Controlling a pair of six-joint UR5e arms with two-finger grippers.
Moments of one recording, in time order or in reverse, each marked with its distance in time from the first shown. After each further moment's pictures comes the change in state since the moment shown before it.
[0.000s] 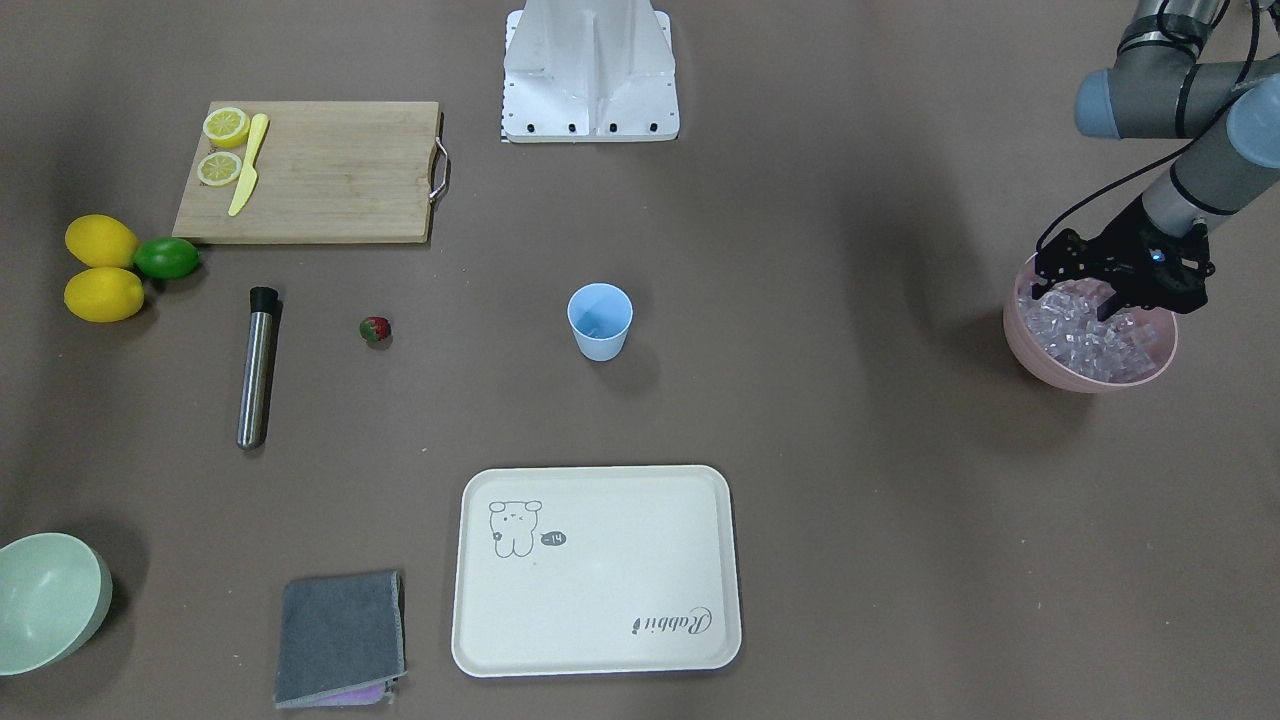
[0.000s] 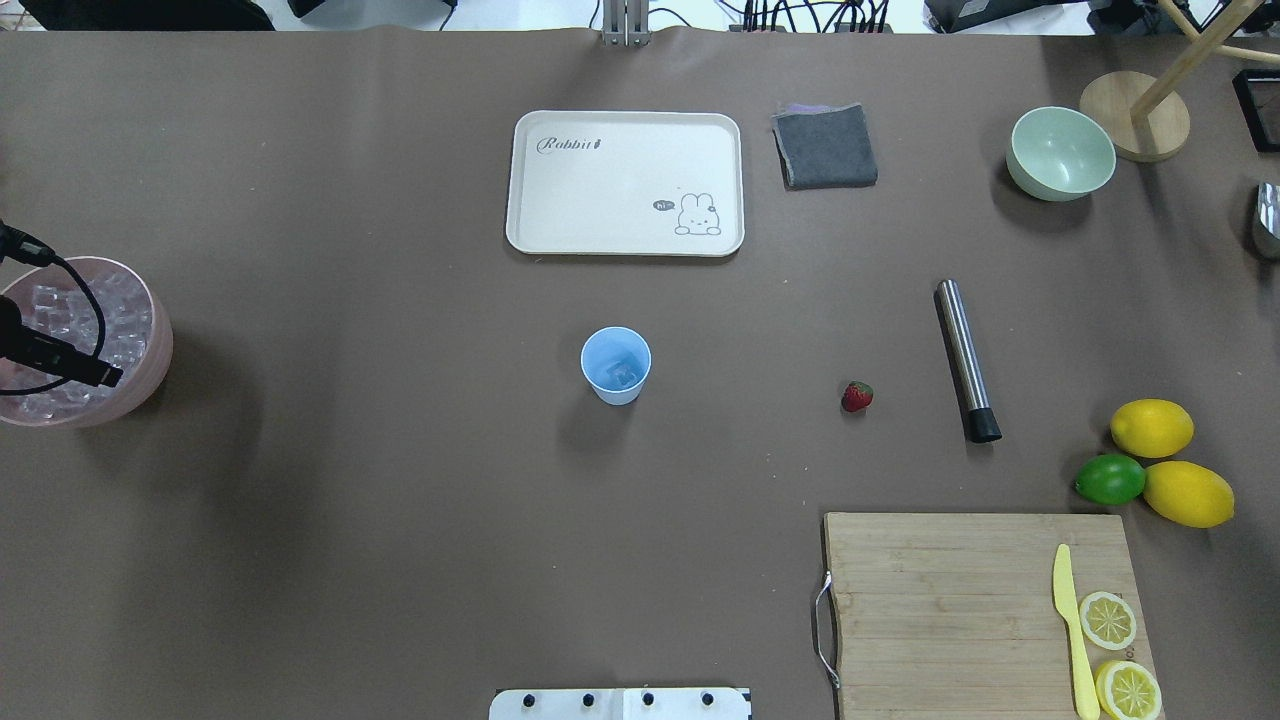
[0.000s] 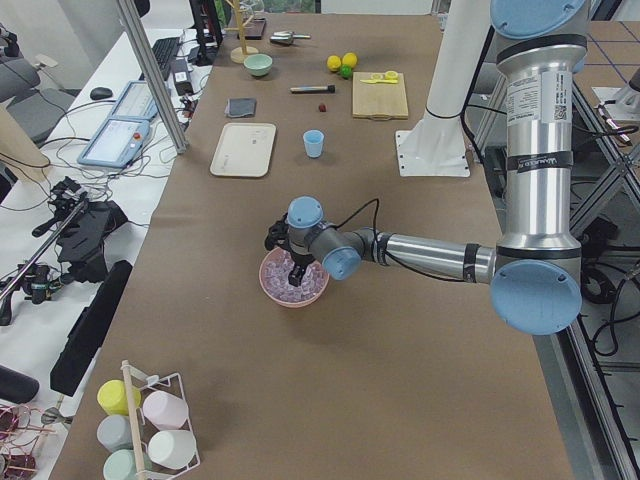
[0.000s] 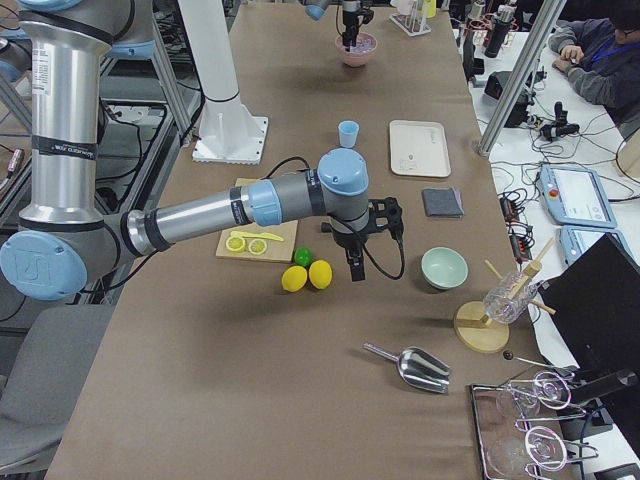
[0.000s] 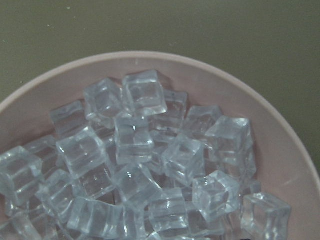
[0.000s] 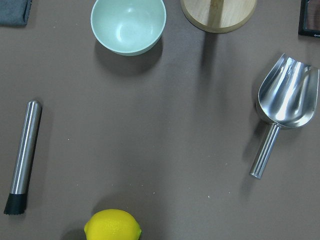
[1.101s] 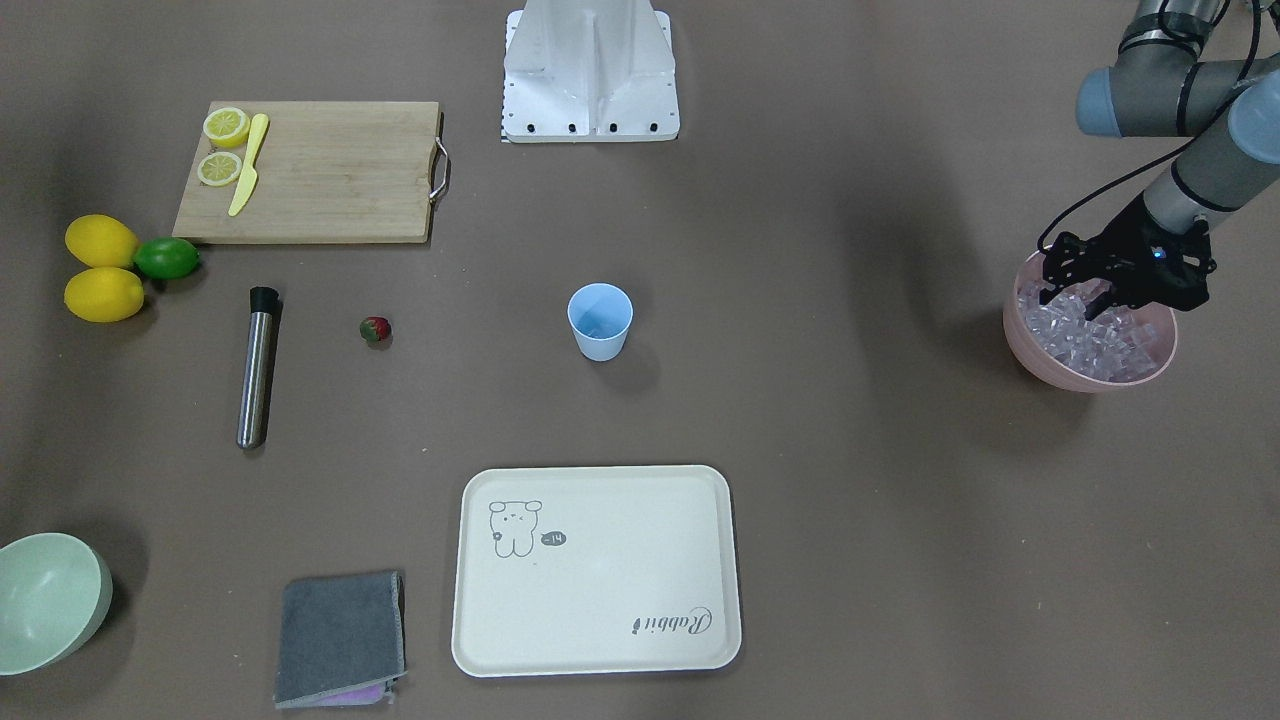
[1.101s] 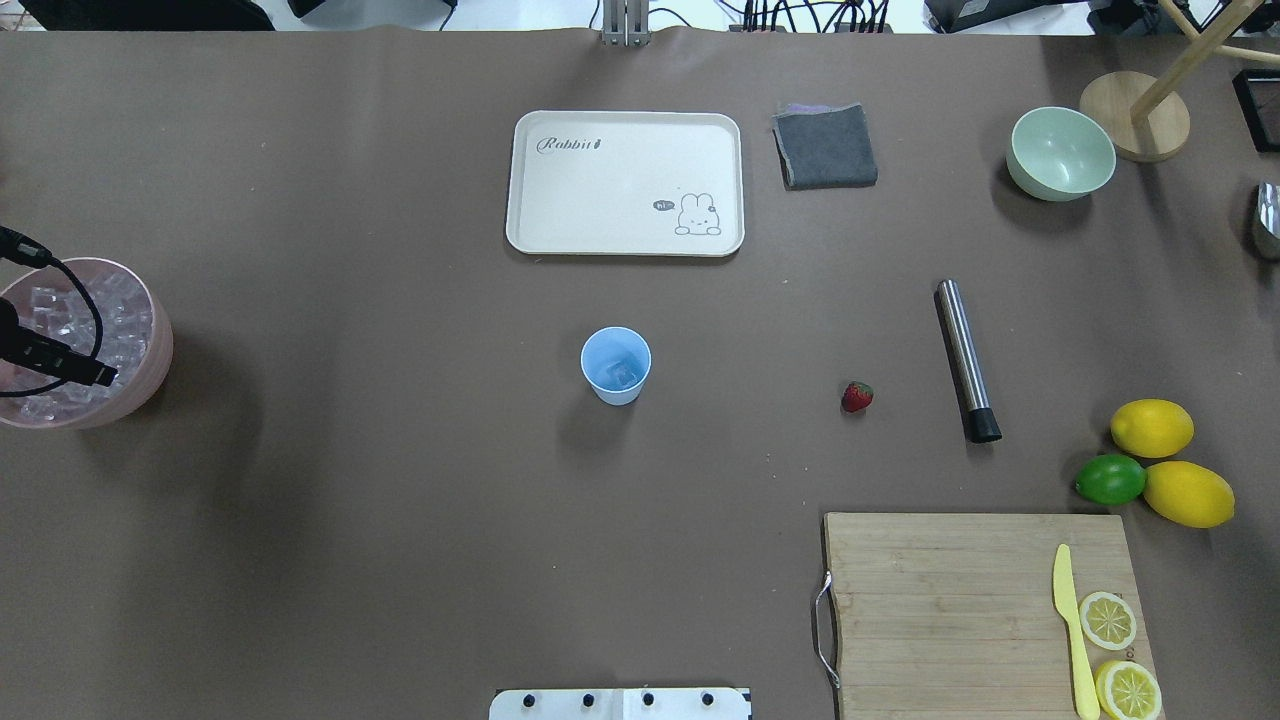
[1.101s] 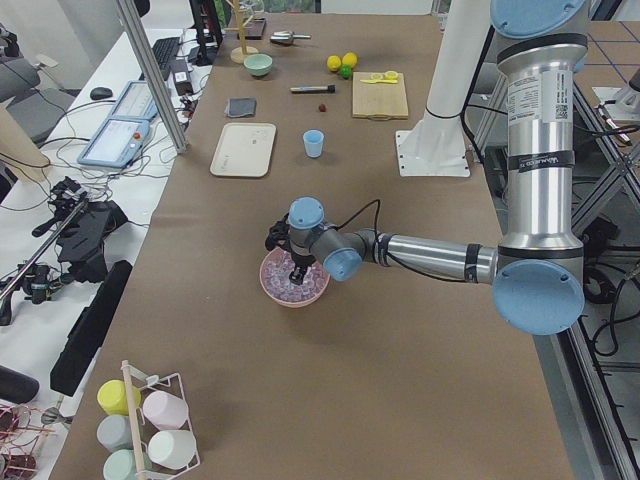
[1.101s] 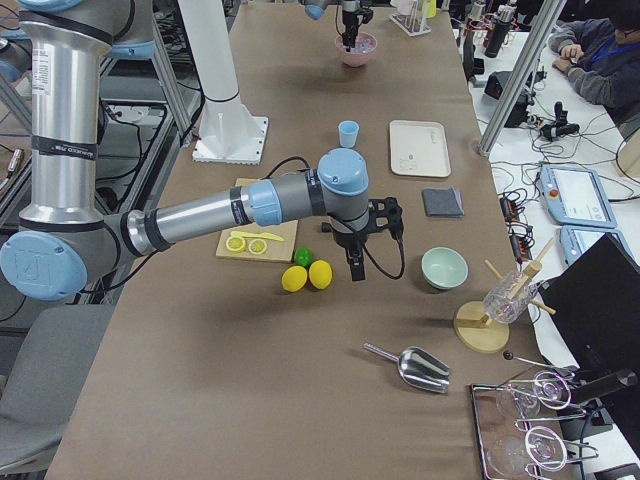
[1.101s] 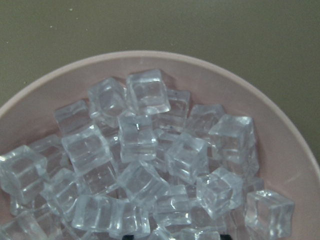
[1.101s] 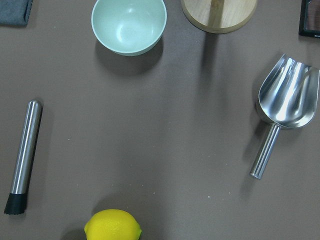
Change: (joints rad) left arm 0.001 0.005 -0.005 -0.003 0.003 0.002; right arm 0.000 0.000 0.001 0.000 0.000 -0.001
